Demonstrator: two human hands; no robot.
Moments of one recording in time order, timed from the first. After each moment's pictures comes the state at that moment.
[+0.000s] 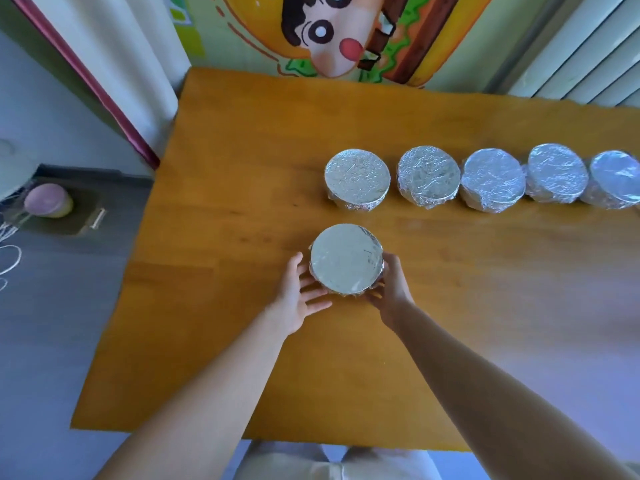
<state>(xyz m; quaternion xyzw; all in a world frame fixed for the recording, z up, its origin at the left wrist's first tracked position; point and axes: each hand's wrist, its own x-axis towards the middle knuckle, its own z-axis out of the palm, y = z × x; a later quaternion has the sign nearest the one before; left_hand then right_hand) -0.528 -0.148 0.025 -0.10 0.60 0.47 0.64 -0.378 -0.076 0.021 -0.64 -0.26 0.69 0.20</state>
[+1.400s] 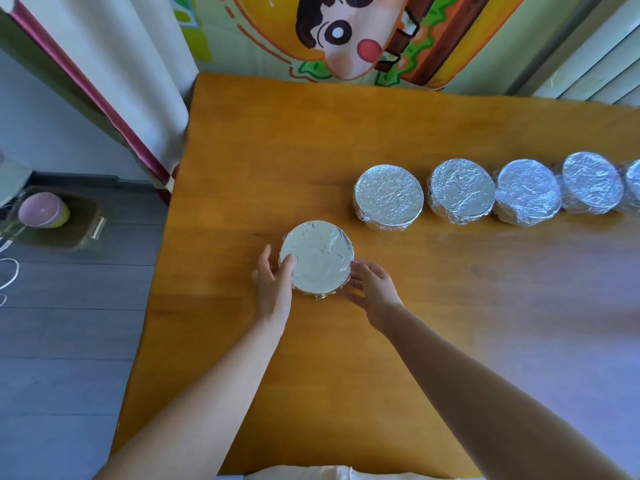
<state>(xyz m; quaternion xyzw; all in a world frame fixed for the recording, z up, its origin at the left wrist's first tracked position) -0.622 -0.144 0.011 0.12 0.77 0.45 0.44 -0.475 -0.071 0.016 -0.62 -0.26 0.71 0.21</state>
